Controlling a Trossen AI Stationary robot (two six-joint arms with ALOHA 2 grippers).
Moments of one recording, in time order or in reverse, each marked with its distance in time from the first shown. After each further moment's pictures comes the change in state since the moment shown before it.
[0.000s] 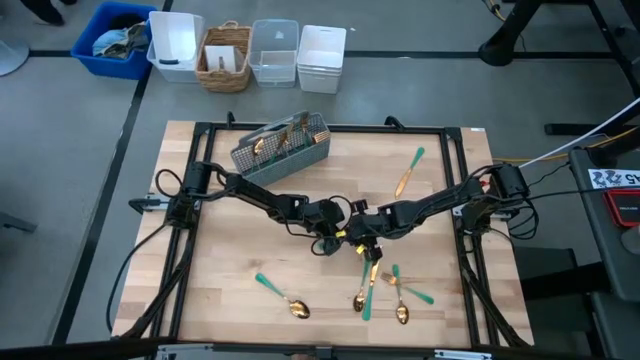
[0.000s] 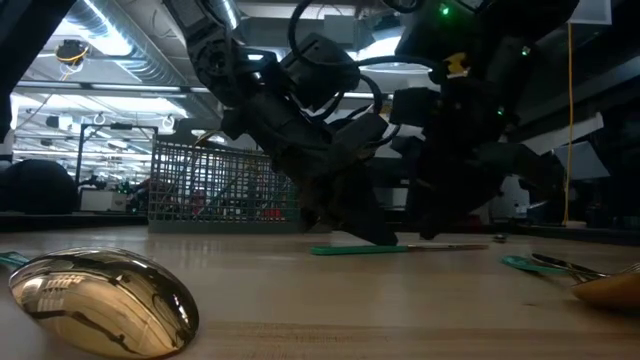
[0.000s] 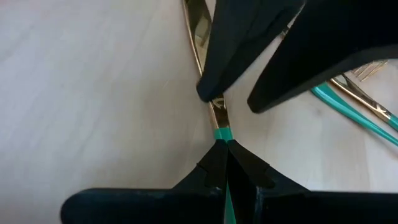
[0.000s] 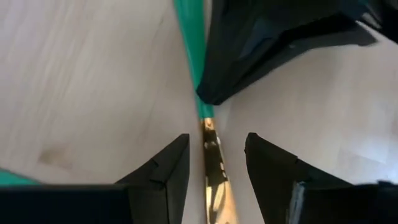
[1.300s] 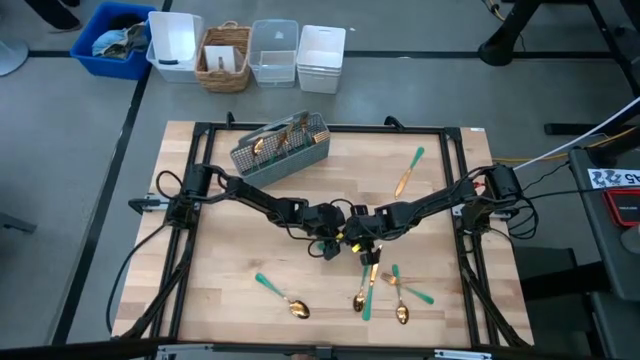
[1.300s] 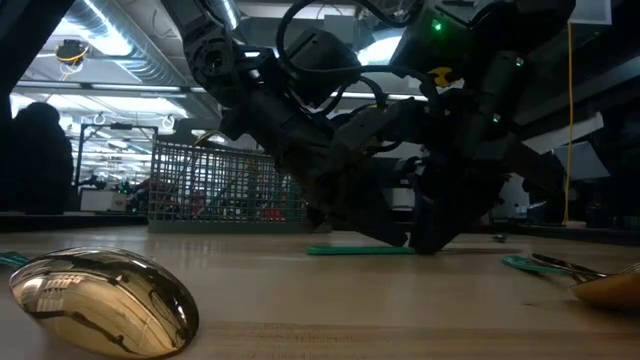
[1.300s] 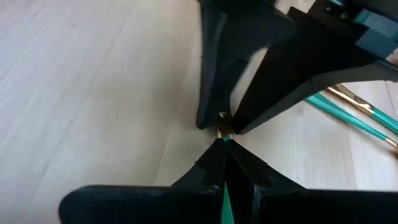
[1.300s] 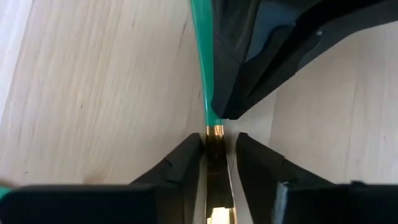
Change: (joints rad) left arm -0.026 -0.002 0.000 0.070 -0.010 0.050; right arm 0.000 0.058 0.002 0.017 -0.120 0.173
